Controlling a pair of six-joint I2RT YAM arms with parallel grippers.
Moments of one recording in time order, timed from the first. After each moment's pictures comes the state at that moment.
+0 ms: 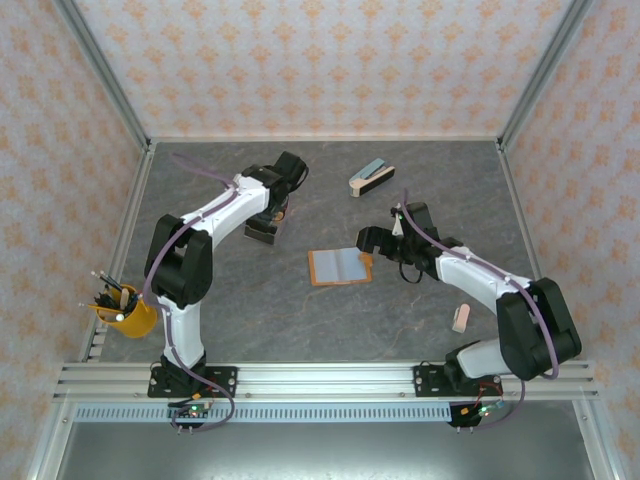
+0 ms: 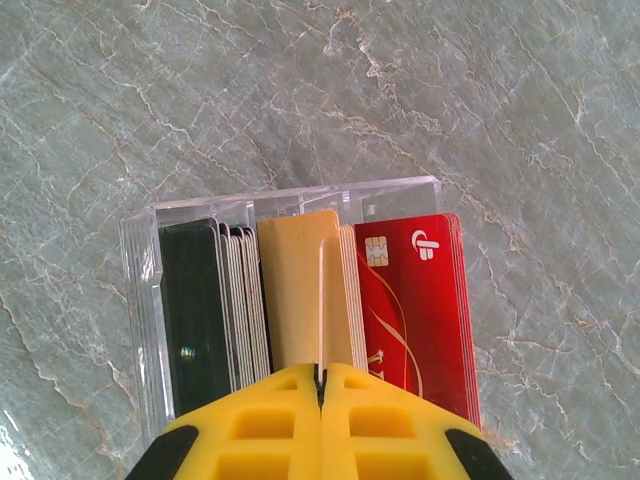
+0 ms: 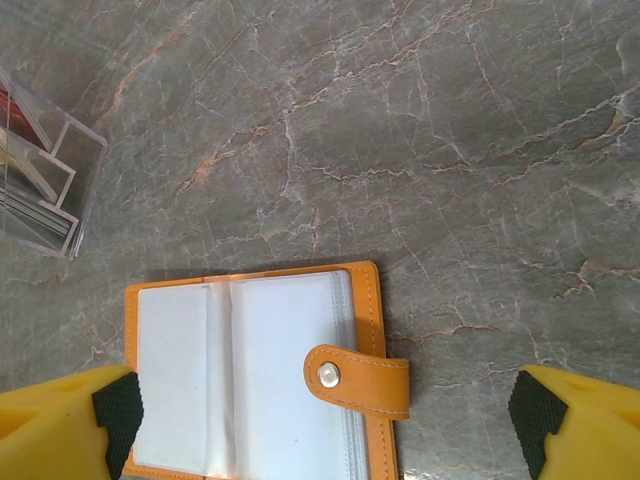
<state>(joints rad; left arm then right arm) -0.42 1.95 1.60 -0.93 -0.48 -1.60 0.39 1.39 0.73 -0.18 -0.23 0.57</state>
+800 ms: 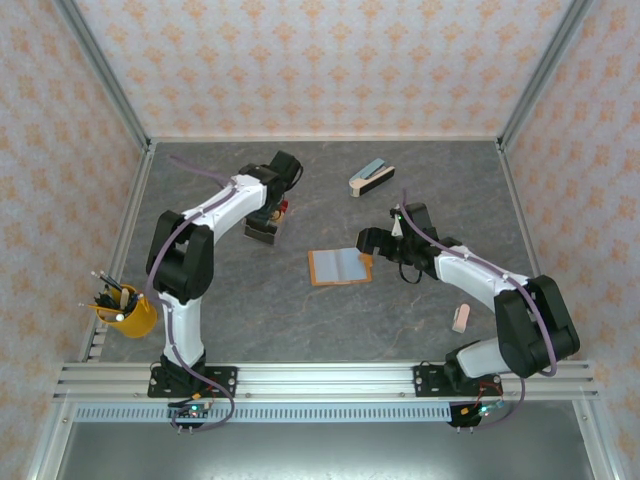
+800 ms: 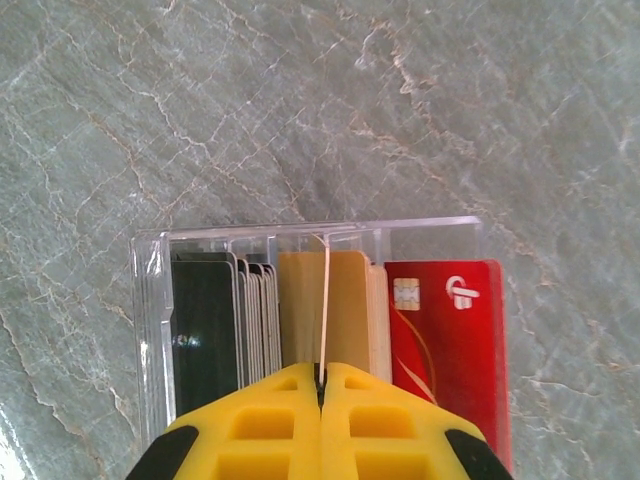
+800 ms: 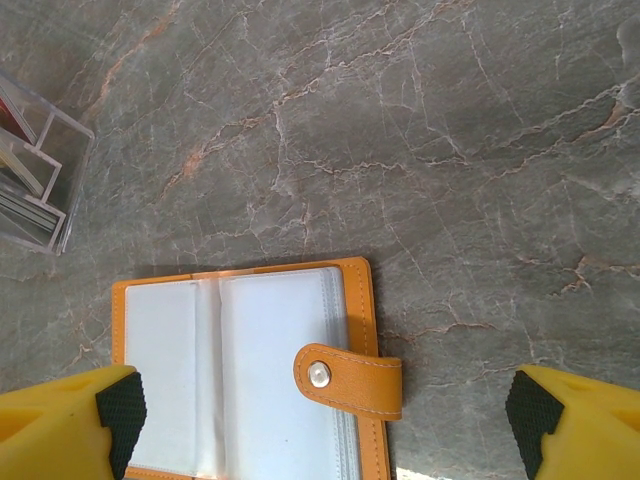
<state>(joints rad) -0.39 1.99 1.61 -0.94 -0.46 -1.61 0.39 1.40 0.73 -0.18 -0.23 0.56</state>
